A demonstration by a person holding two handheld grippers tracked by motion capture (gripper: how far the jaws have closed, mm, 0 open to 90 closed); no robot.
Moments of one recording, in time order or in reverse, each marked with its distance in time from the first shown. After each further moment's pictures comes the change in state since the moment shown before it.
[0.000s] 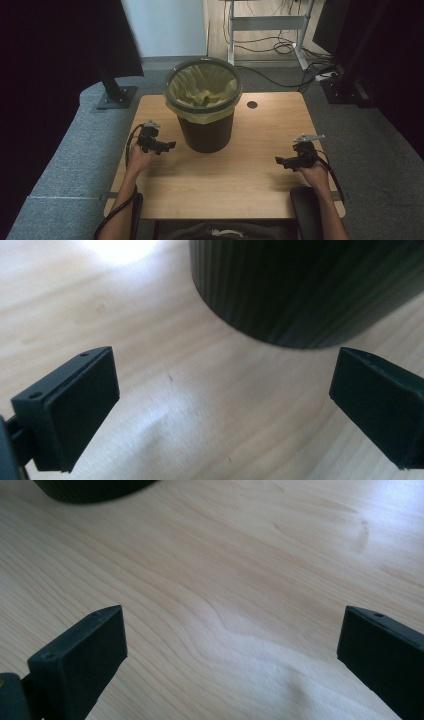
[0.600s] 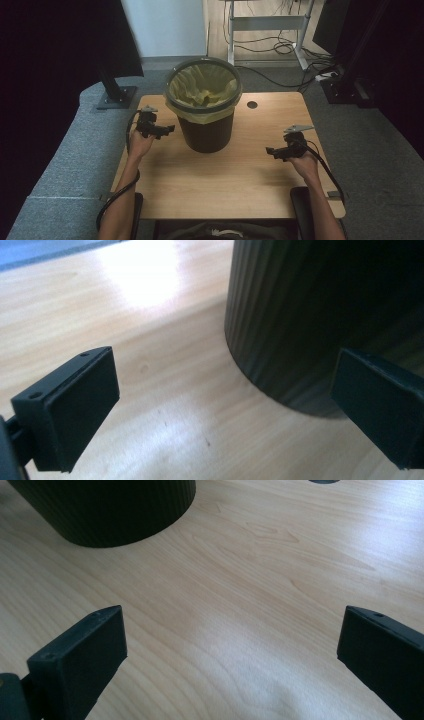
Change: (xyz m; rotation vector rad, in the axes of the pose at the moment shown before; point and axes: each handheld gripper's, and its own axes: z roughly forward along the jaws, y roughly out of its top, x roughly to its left) left arm 0.024 0.040 0.000 -0.076 0.046 -0.038; right arm 0.012 0.037 0.020 -0.036 0.007 -0.028
